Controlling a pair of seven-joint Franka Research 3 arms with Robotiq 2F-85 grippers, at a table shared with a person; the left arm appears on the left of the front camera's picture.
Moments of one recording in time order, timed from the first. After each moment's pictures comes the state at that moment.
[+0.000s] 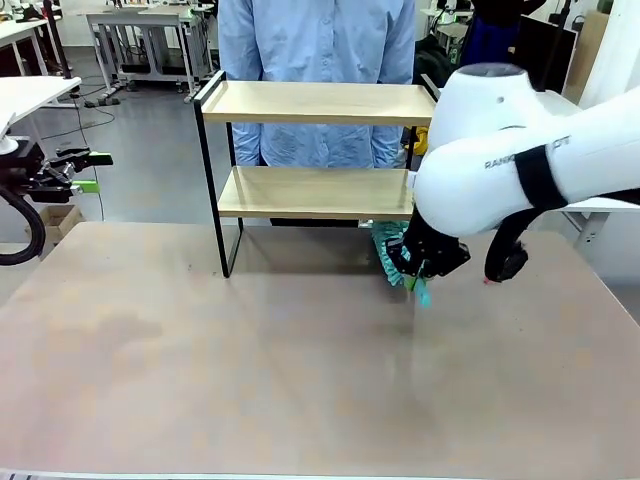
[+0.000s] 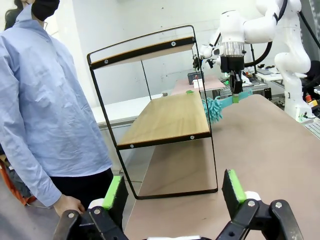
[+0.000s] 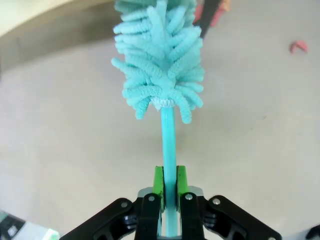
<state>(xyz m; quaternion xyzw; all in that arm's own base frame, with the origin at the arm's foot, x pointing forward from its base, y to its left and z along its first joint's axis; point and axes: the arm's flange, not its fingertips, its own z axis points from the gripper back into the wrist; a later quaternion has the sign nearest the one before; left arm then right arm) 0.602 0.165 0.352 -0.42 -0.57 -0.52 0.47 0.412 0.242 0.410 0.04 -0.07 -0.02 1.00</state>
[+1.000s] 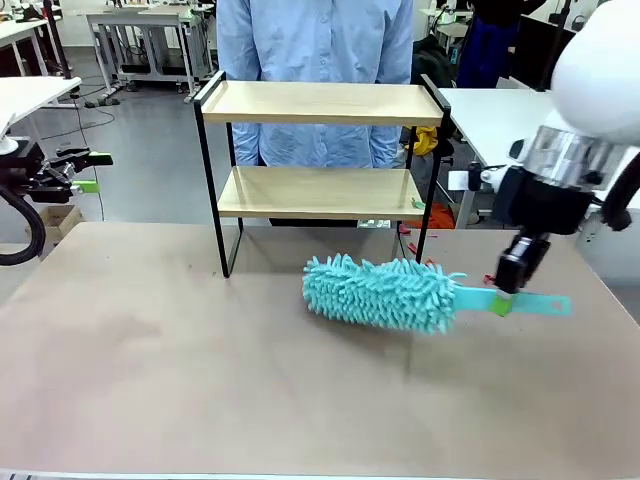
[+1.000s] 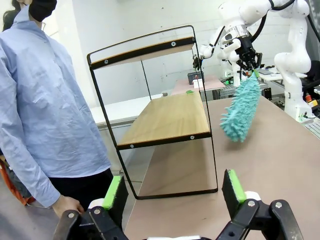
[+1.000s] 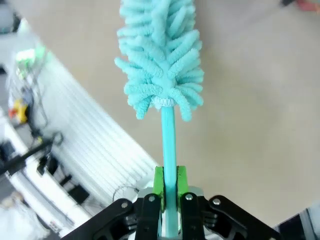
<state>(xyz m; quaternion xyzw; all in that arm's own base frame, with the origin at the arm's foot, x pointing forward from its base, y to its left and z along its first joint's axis) 0.602 0.165 0.352 -0.42 -0.57 -0.52 0.47 0.339 0.140 0.474 0.13 0.06 0.38 0.91</state>
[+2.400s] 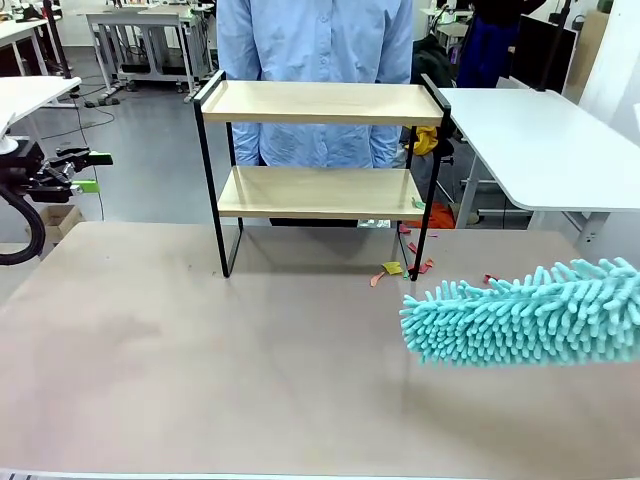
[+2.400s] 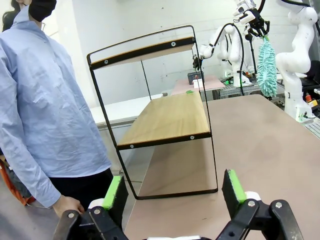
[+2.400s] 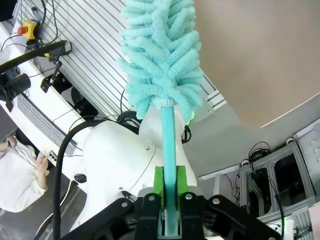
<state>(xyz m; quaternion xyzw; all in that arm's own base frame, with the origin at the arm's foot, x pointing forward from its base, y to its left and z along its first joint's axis) 0.602 0.165 0.352 -0.42 -0.57 -0.52 0.47 0.233 0.048 0.617 0.07 0.16 0.40 0.90</state>
